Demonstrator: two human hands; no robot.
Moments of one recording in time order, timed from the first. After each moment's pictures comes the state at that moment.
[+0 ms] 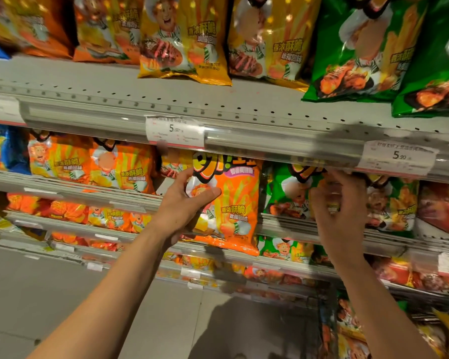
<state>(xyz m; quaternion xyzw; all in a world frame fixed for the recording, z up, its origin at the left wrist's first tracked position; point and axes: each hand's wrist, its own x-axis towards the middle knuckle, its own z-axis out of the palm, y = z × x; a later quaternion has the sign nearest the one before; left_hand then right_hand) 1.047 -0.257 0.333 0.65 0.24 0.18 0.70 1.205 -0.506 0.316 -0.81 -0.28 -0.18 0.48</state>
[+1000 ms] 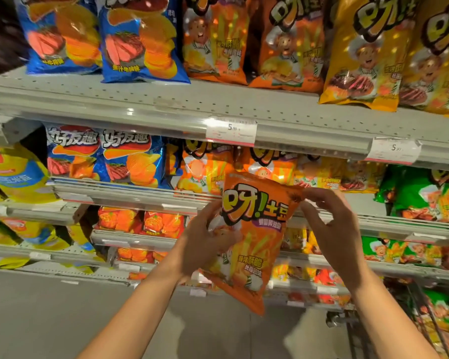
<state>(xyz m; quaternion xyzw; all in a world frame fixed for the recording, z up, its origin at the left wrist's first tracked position) 0.813 0.003 0.314 0.70 0.12 0.09 0.70 0.956 -0.220 0.350 -0.82 -0.31 -0.12 0.47</state>
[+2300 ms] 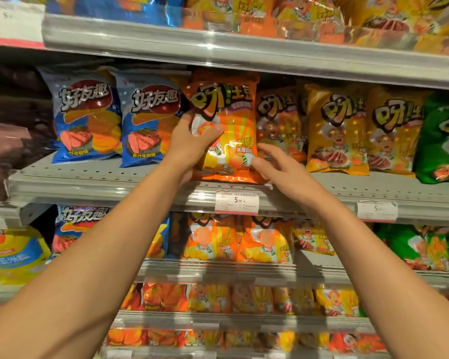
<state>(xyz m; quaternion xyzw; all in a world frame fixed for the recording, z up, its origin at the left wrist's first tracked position) 0.941 0.129 0.529 0.70 0.09 0.34 0.62 1.015 -0.089 0.512 -0.82 -0.37 0.03 0.44</state>
